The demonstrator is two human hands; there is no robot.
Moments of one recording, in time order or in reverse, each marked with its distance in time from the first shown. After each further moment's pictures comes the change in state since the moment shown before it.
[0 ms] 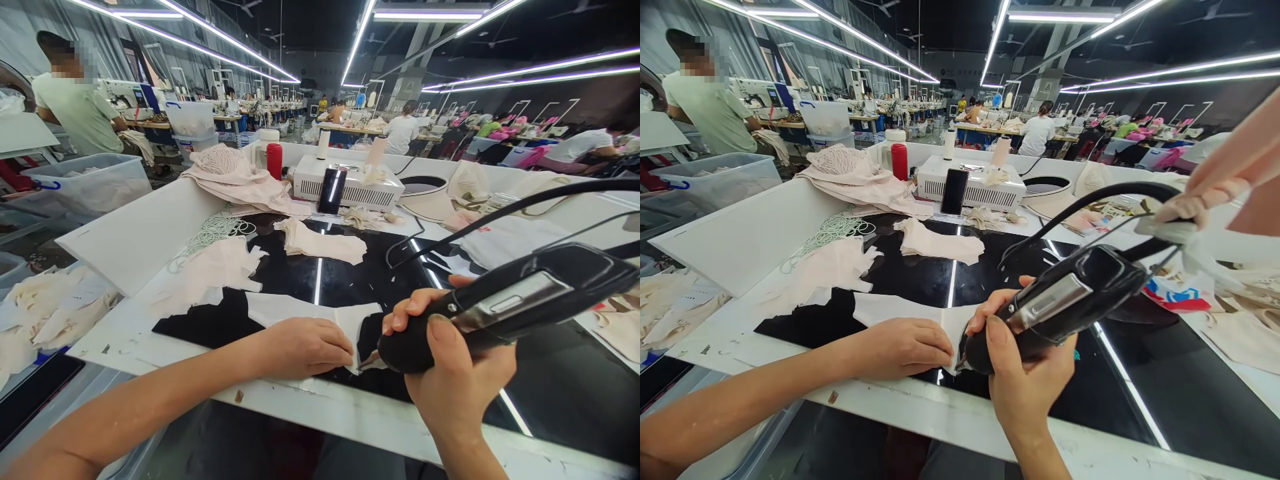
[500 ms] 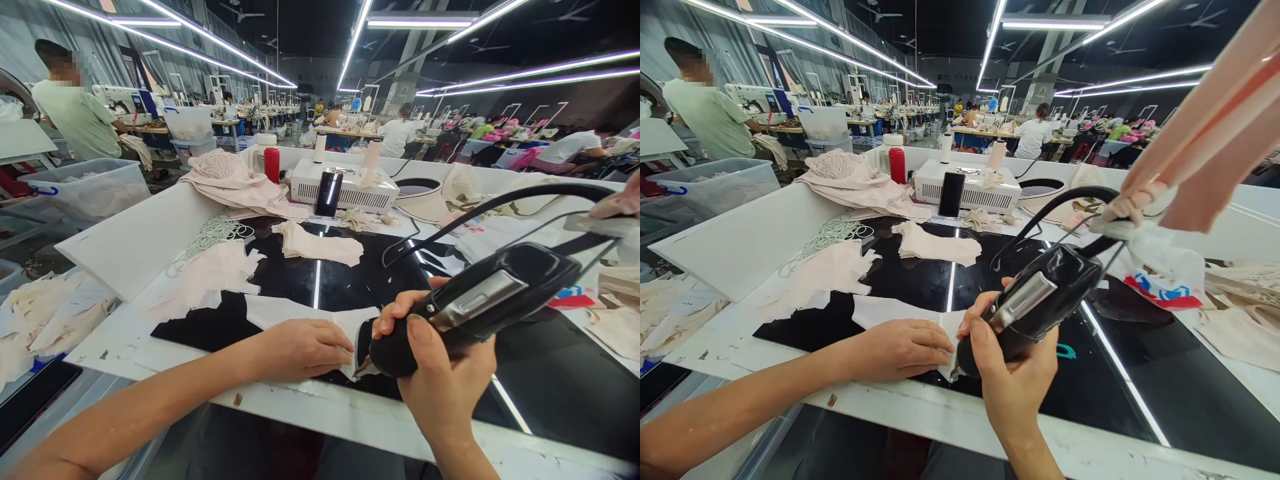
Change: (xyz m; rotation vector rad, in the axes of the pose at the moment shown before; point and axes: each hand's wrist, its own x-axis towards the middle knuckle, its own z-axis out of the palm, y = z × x) left_hand -0.002 -0.001 0.000 0.053 0.005 0.011; right_hand -0.009 0.001 -0.002 -0.045 -0.038 0.044
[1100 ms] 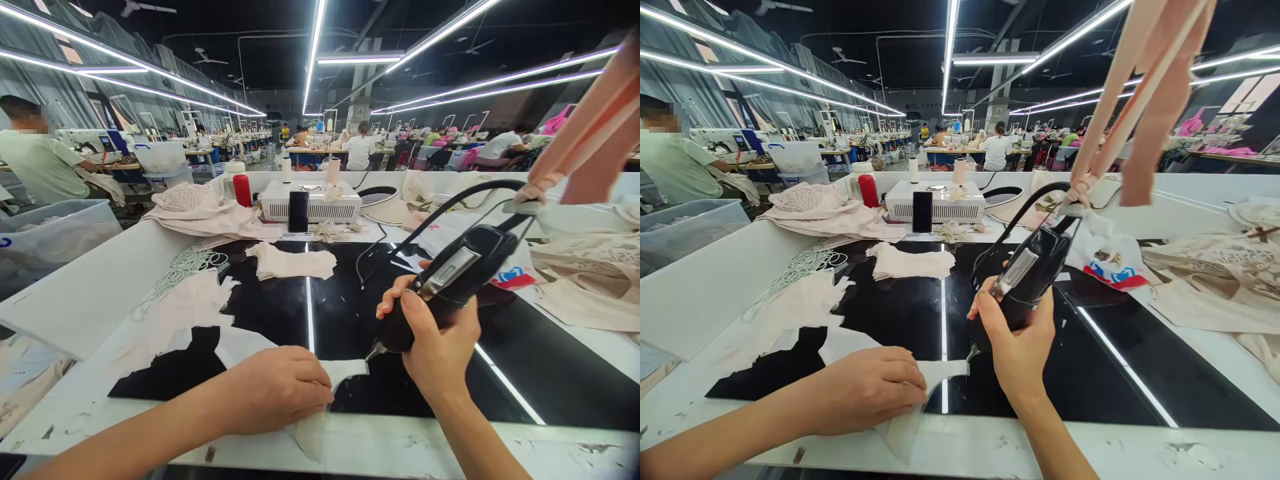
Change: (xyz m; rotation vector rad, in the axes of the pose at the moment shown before) left_hand 0.010 0.026 -0.028 0.098 -0.086 0.050; right_hand 0.049 0.014 -0.037 -0.098 0.113 -0.083
